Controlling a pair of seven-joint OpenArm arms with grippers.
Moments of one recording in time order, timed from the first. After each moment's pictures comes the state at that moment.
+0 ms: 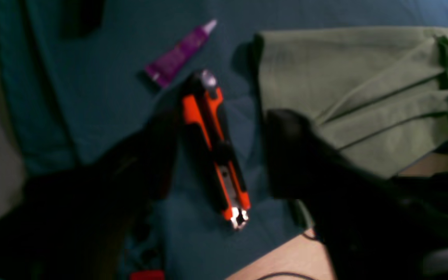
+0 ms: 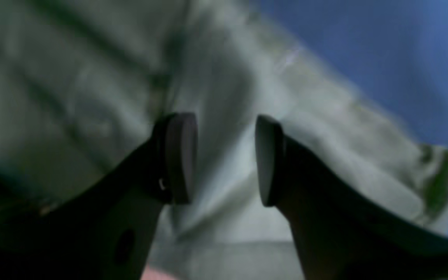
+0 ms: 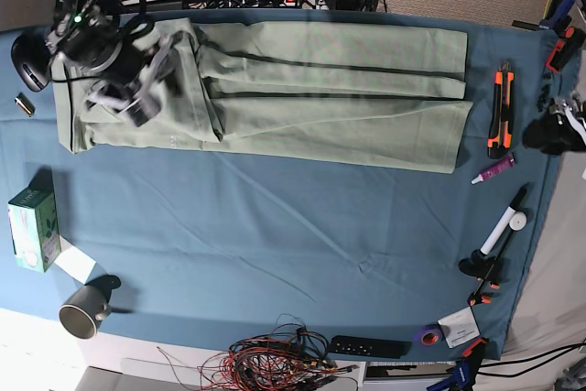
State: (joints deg) left arm 3.8 -34.5 -33.5 79.5 -70.4 -43.3 77.7; right arm -21.3 19.3 19.3 121.2 25.6 35.9 -61.0
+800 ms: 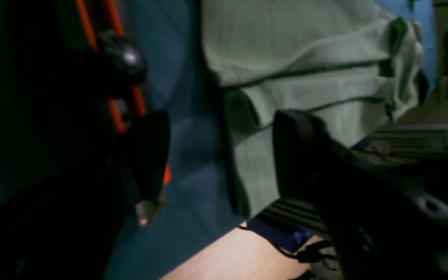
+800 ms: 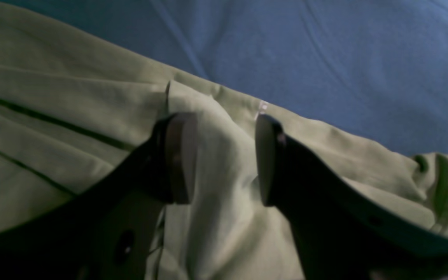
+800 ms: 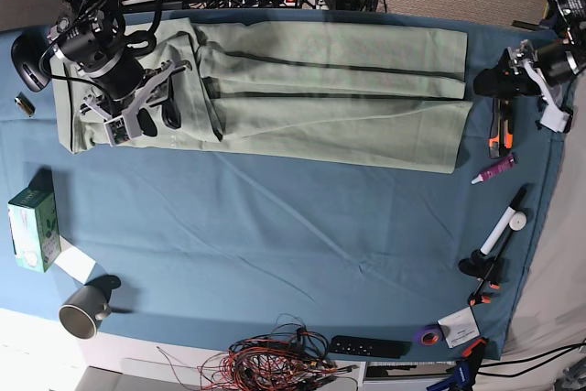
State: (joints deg) left arm 13.1 -23.1 -33.5 79.5 -76.2 -40.9 80.8; right arm -18.4 10.4 24.9 121.2 25.8 34.4 -57.8
